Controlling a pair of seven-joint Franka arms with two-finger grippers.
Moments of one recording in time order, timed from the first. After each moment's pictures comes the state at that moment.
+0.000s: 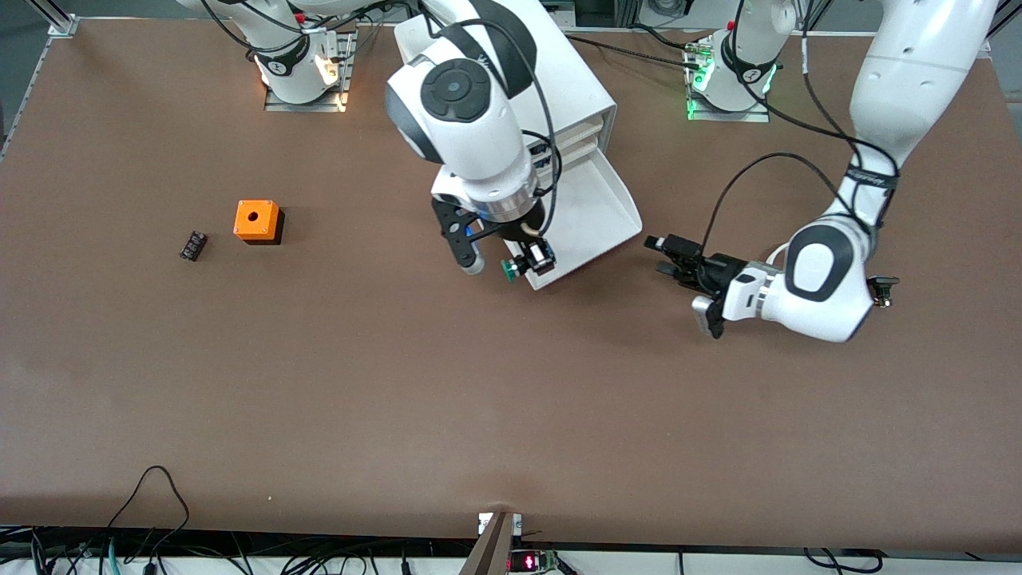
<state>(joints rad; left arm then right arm) 0.13 0.58 -0.23 -1.73 -0.74 1.66 0.66 0.81 0.74 -0.08 -0.97 0.17 1.96 1.86</state>
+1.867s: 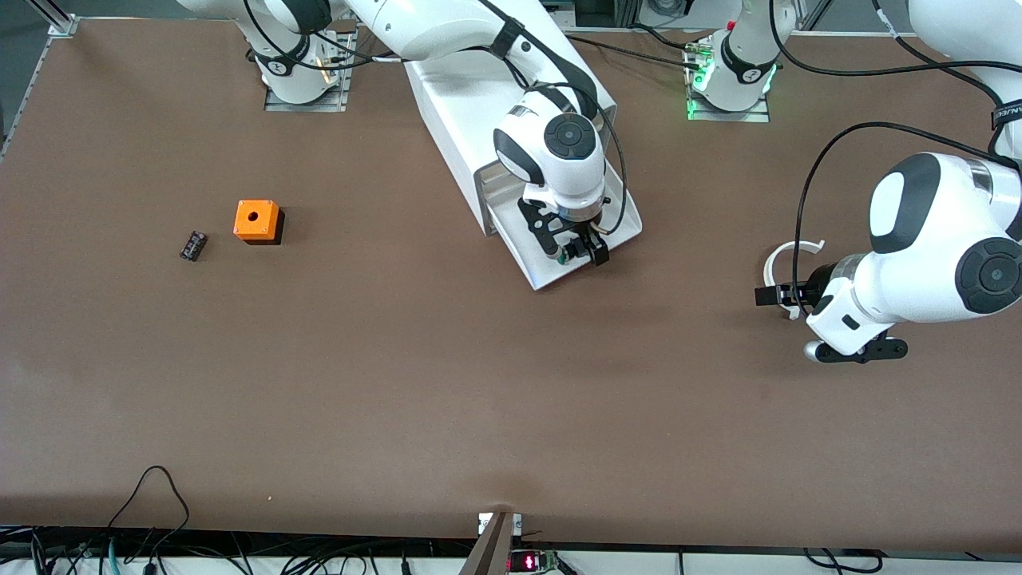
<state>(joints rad) 0.11 0.46 -0.25 -1.43 0.03 1.65 -0.25 0.98 0.95 -0.10 -1.03 0.17 2.15 1.96</state>
